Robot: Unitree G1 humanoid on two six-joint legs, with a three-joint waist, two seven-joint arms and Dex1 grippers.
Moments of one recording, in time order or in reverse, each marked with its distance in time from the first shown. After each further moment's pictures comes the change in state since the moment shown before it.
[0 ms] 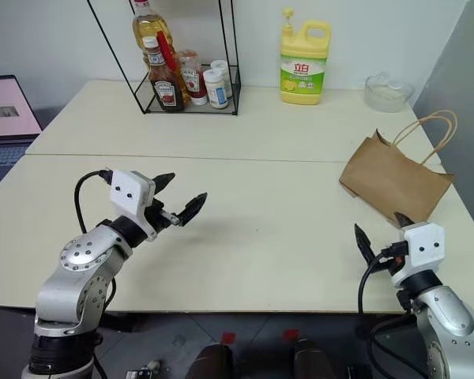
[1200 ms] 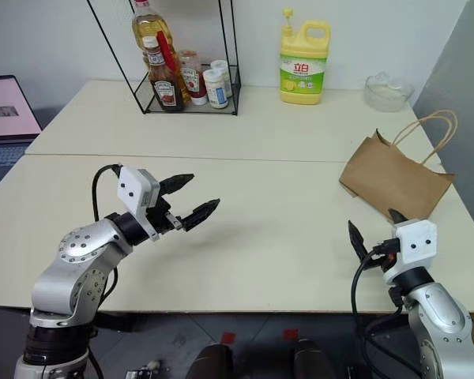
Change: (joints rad) left arm -0.060 0.053 -0.012 0.038 -0.130 -0.008 -0.195; right arm -0.013 -0.008 0.052 -0.014 -0.002 0.005 -0.050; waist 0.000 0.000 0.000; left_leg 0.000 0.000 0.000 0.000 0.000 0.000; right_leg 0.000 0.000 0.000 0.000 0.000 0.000
